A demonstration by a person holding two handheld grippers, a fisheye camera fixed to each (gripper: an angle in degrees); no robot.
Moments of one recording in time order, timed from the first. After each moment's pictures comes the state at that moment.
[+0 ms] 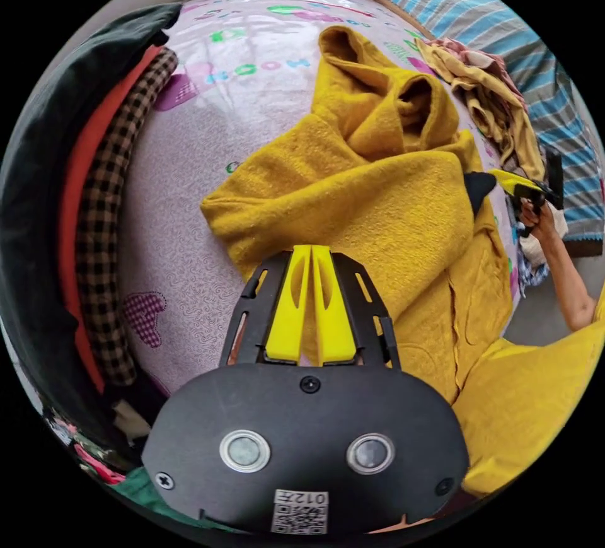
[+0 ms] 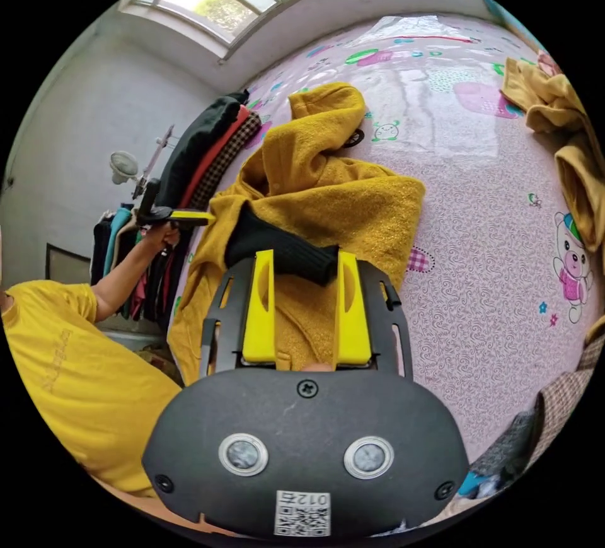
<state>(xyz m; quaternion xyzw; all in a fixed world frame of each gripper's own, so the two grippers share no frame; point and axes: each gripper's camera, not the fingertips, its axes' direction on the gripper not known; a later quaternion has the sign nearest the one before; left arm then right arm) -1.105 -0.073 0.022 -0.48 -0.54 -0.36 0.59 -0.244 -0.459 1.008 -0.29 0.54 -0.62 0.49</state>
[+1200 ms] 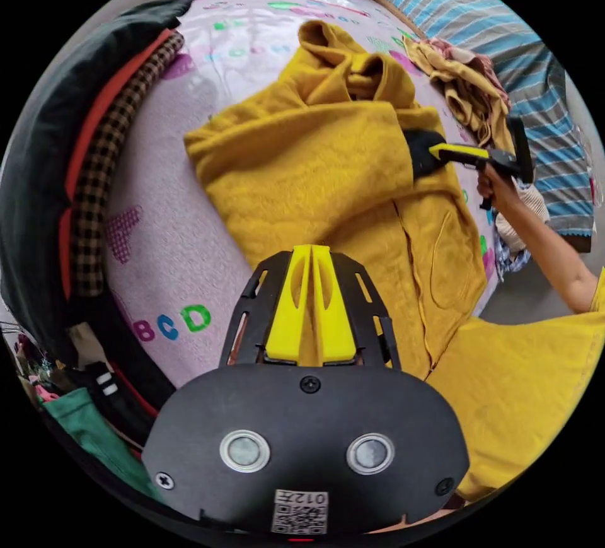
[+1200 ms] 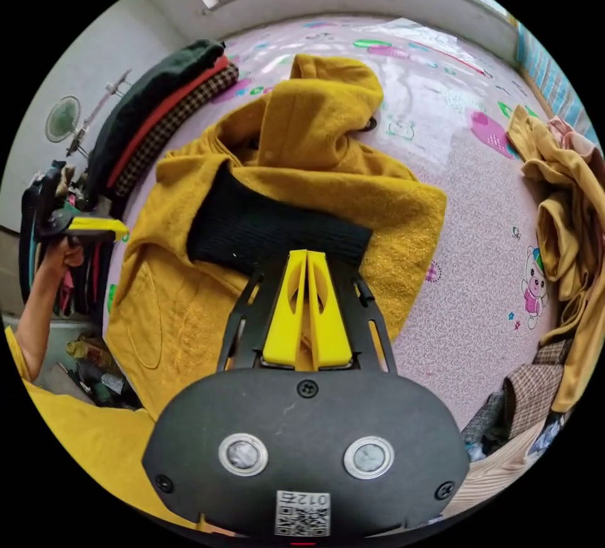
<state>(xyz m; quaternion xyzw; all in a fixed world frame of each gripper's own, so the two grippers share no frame) -0.992 -0.029 0.039 -0.49 -0.52 -0.40 0.58 -0.157 -0.398 1.032 -0.21 0.66 -0.63 0.33</state>
